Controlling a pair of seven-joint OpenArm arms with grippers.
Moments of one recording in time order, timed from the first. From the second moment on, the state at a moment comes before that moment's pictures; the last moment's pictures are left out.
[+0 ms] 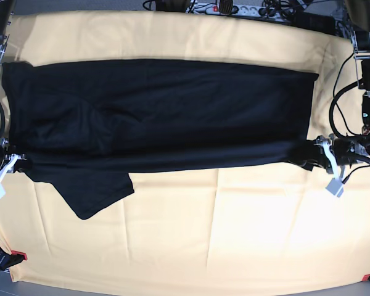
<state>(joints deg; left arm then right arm) -21.8 -38.3 2.0 60.4 -77.9 -46.8 73.3 25.8 38.1 9.4 49.4 45.2 41.1 -60.7</state>
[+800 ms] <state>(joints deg) -21.8 -41.4 2.0 60.5 -87.8 -46.8 80.5 24.2 43.0 9.3 49.5 51.2 41.5 -64.0</state>
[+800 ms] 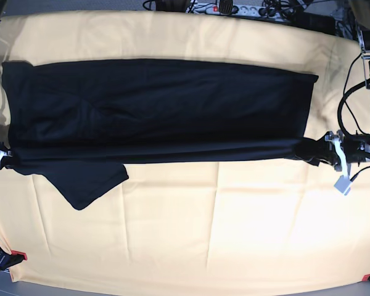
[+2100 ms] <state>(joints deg) -21.8 -42.2 2.0 60.5 -80.7 -43.4 80.6 31.0 28.8 9.3 49.4 31.8 39.2 -47.6</state>
